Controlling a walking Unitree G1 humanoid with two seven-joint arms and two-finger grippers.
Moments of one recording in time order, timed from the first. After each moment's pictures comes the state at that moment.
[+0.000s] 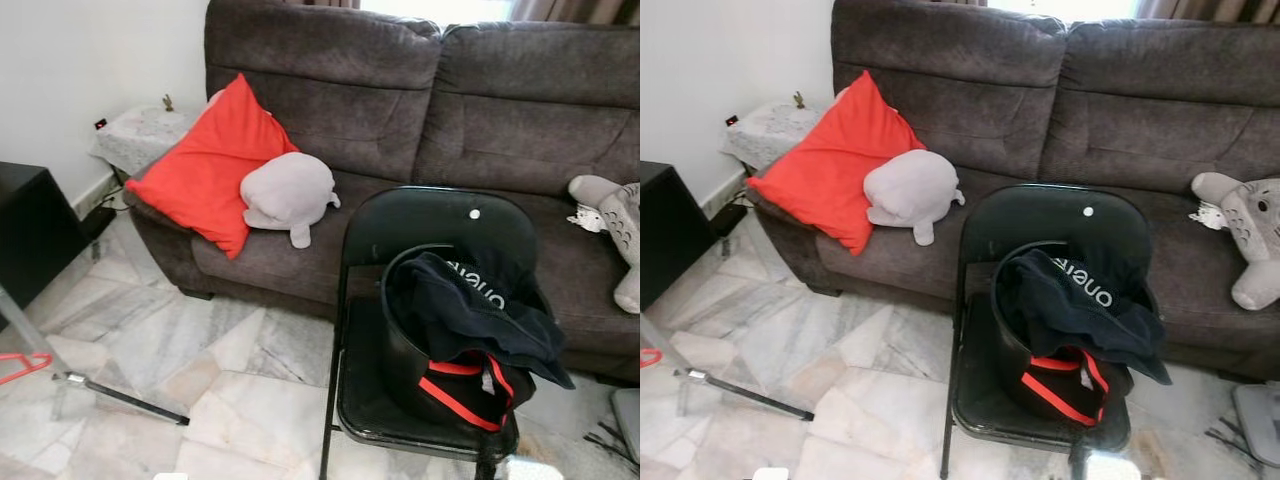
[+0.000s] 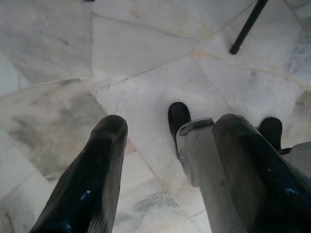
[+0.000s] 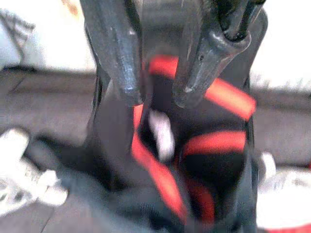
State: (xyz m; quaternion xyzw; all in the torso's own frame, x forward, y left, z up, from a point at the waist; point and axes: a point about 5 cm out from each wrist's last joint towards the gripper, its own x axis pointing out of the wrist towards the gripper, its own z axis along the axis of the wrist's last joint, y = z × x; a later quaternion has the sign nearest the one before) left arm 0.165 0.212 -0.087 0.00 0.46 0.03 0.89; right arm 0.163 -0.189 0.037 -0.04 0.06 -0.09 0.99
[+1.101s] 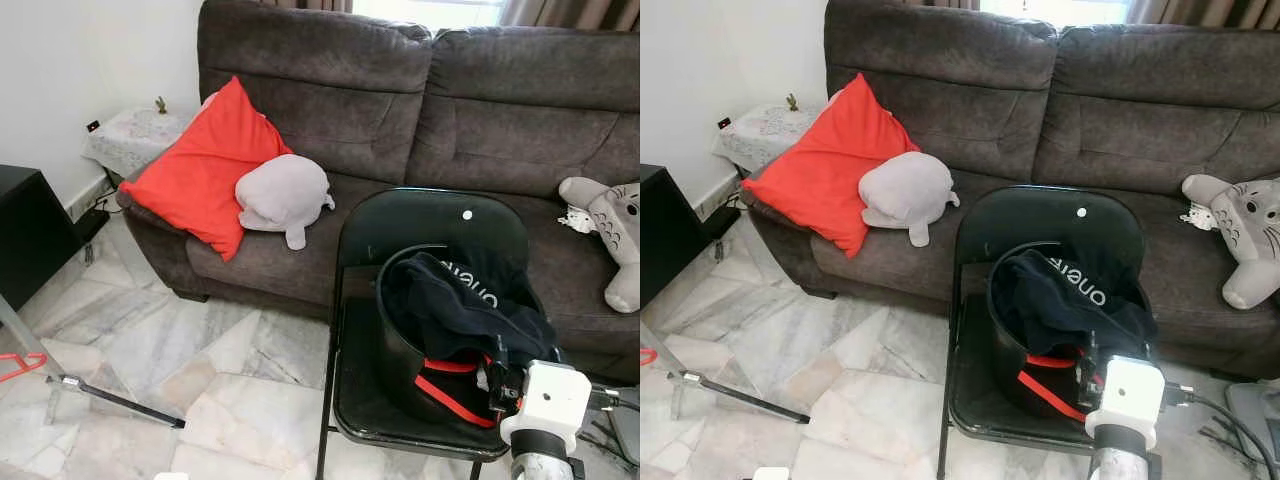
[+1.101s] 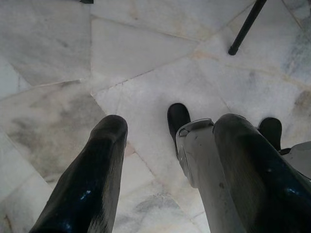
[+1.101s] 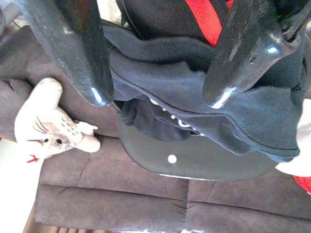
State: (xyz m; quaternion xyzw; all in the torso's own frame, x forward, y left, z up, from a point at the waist) left arm 0.165 0.212 -0.087 0.00 0.46 0.03 0.89; right arm 0.225 -0.202 0.093 -0.08 0.00 -0.15 0.99
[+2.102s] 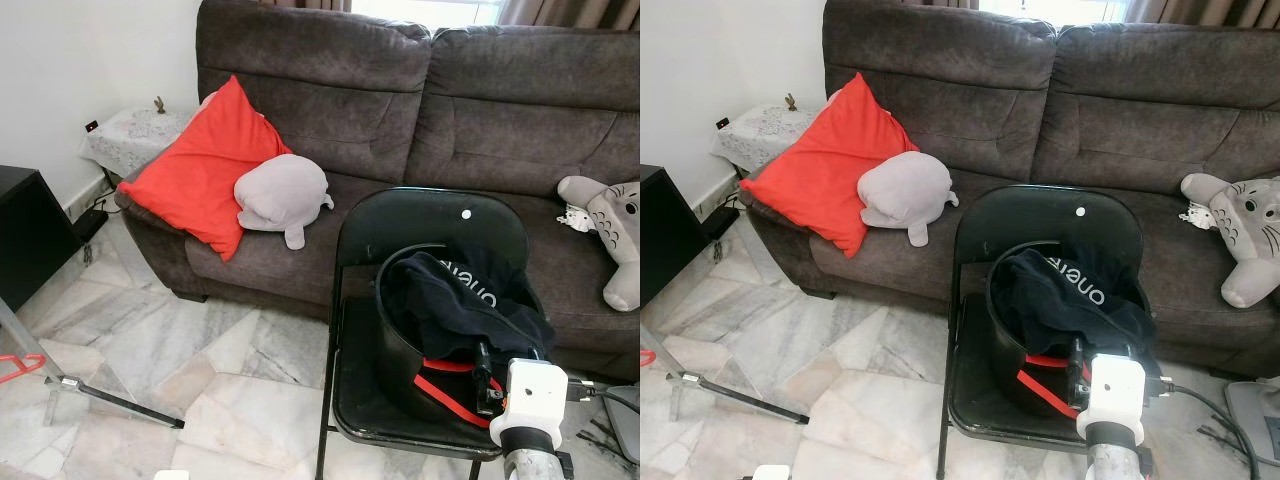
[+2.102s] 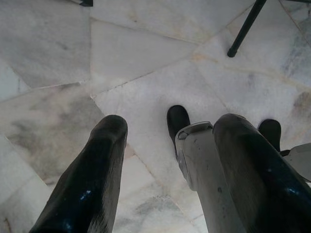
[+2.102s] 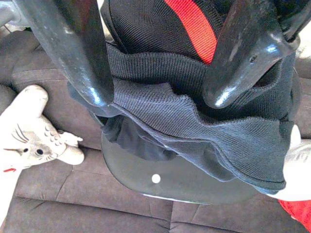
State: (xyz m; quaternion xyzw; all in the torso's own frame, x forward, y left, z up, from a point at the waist) left arm 0.167 0.212 -0.086 0.00 0.45 0.03 0.89; right arm 0.228 -0.202 0.082 -0.09 0.04 -0.12 0.99
